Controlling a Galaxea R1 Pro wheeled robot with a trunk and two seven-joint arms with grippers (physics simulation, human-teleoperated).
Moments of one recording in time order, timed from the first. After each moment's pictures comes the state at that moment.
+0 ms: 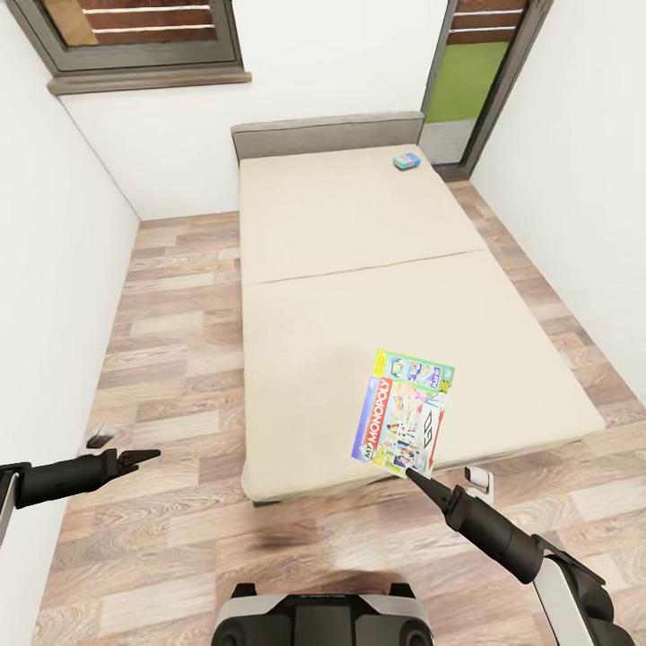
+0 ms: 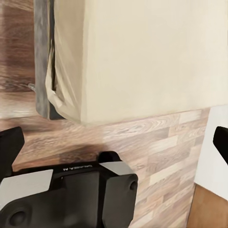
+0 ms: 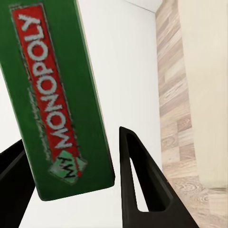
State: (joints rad) left arm -0.57 0.39 0.48 -1.01 -0.14 0.97 -1.20; right arm -0.14 -0.07 -0.22 -1.47 -0.63 0.61 1.01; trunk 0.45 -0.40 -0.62
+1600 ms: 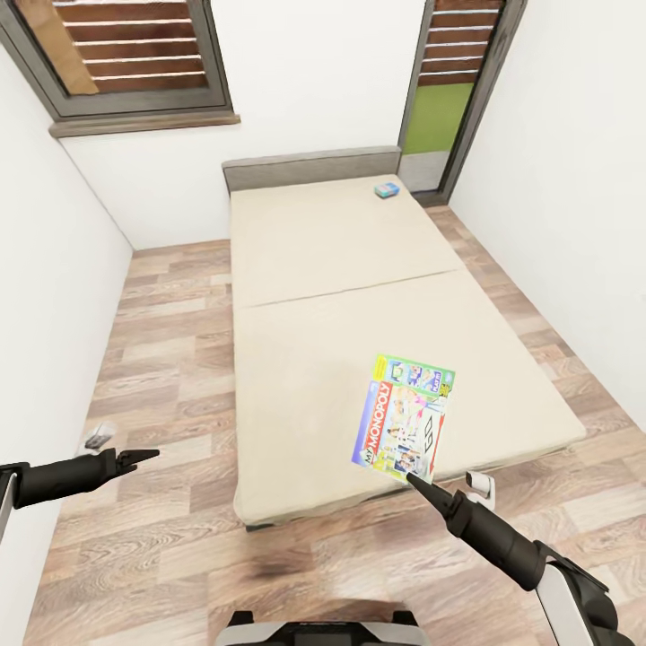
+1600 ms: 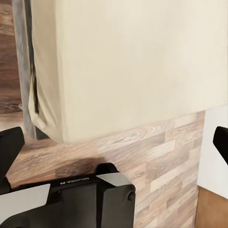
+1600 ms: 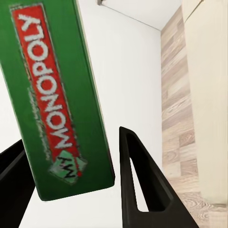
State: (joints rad) left arm -0.57 0.39 0.48 -1.01 -0.14 0.97 -1.20; right arm -0.12 -0.07 -0.22 -1.48 -0.63 0.60 1.01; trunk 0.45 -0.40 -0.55
